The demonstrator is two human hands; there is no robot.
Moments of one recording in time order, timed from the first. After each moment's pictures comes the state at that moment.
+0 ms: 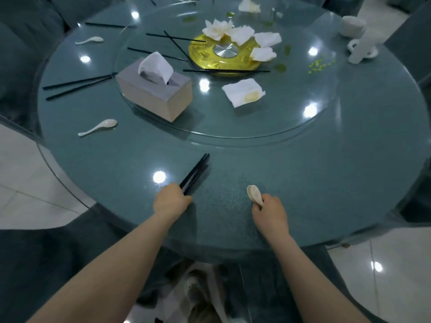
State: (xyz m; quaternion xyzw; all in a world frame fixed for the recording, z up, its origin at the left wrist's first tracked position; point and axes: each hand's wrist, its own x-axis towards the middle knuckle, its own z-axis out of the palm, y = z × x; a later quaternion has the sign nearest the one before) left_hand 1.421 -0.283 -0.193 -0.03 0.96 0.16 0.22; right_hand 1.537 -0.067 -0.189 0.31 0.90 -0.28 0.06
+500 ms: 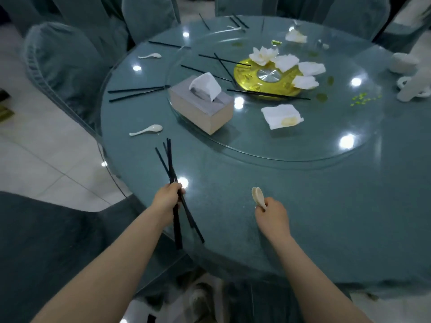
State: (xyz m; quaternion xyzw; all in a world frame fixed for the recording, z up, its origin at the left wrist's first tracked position) left_hand 1.414 -0.349 -0.161 -0.32 0.68 0.64 0.16; right_hand 1.486 -0.098 -0.180 0.25 0.91 -0.32 0.07
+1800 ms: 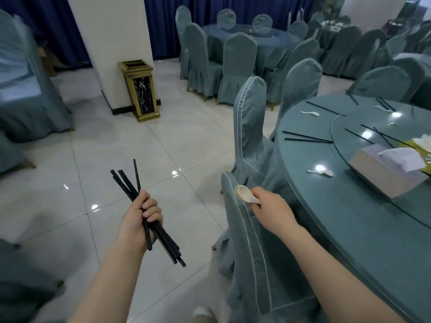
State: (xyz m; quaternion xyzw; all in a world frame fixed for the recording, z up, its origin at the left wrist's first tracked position) left_hand 1.648 -0.910 -0.047 -0.29 0.18 0.93 -0.10; right_hand 1.515 -0.643 -0.051 -0.23 0.95 -0.19 0.05
